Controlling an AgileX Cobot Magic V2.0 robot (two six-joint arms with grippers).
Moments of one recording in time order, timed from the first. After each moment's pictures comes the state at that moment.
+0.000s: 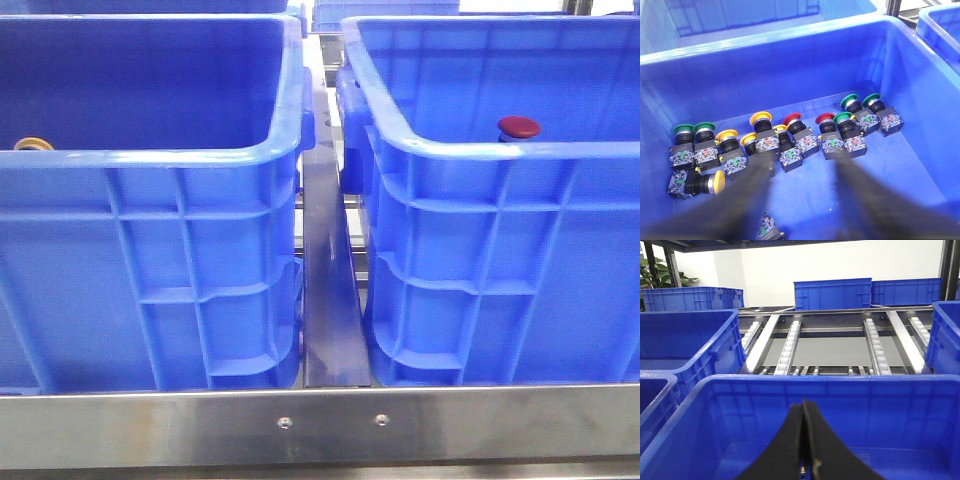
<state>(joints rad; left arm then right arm) -0.07 0.58 -0.75 -0.32 0.61 0.31 0.09 0.63 -0.55 1.83 0.00 -1.75</state>
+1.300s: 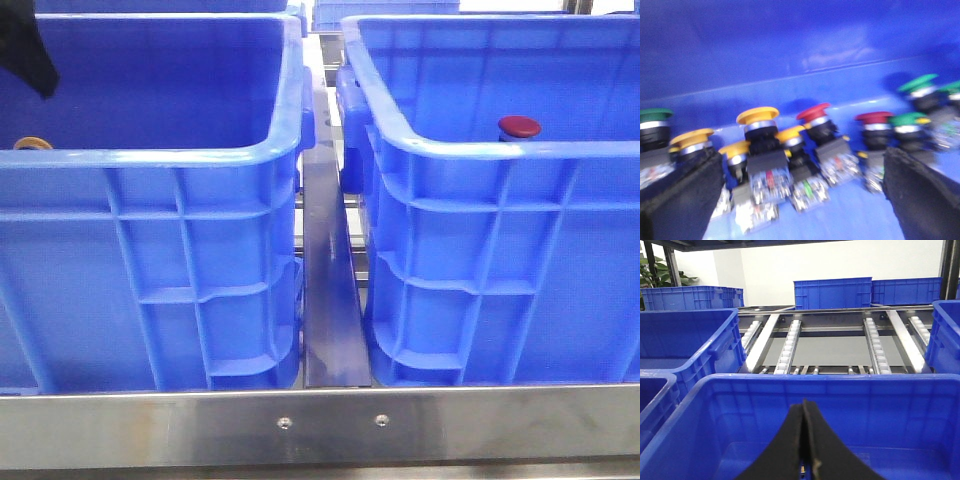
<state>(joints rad) -0.07 1.50 -1.13 -0.32 0.48 0.26 0.09 0.63 -0.55 1.83 0.00 -1.75</state>
